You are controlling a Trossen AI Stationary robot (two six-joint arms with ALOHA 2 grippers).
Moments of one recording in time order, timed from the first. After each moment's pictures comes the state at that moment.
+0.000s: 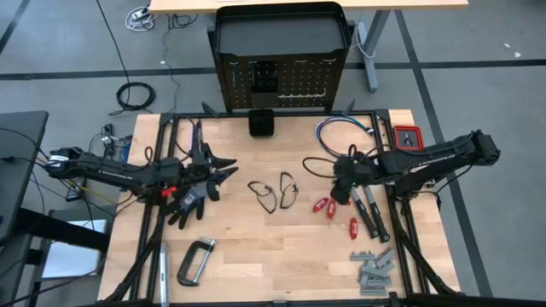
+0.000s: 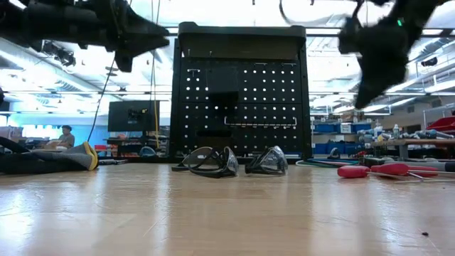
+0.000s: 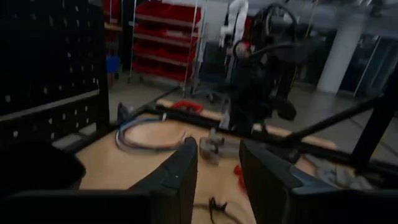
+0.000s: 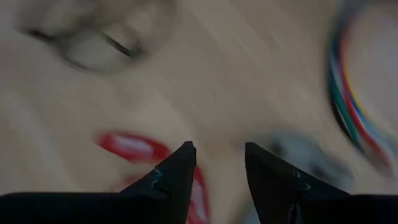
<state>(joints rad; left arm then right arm) -0.07 0.87 0.30 0.60 -0.32 -0.18 0.12 1.09 0.76 -0.89 0.29 0.79</state>
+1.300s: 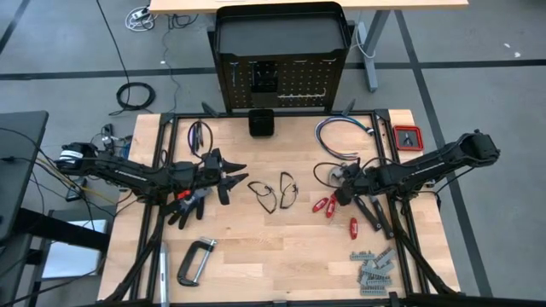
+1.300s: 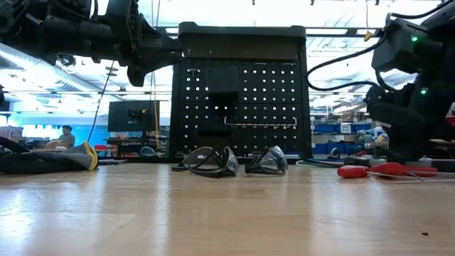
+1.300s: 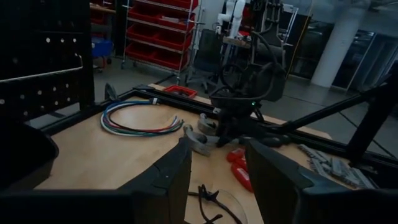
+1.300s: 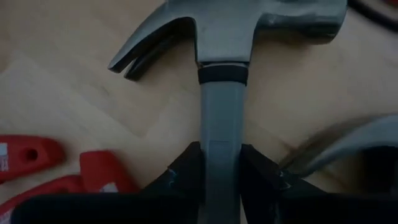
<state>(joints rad) -0.07 1.10 0.30 0.81 -0.29 -0.24 0.12 1.10 0.35 -0.52 0.35 1.08</state>
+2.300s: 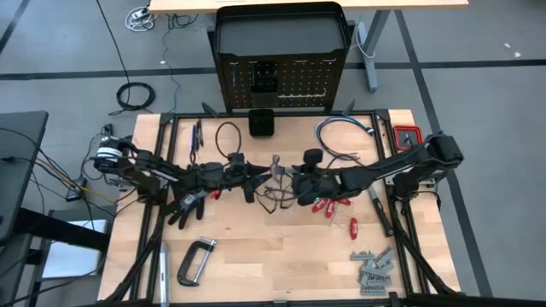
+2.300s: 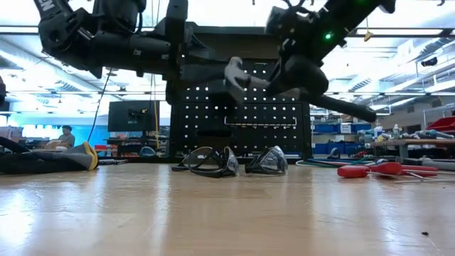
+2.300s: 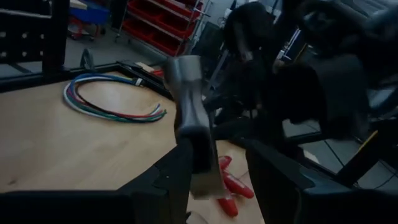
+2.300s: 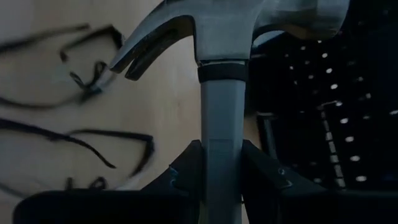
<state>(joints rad) -0.01 1.54 0.51 1.01 -0.25 -0.48 0.19 1.58 0.99 -0.25 0.79 -0.28</state>
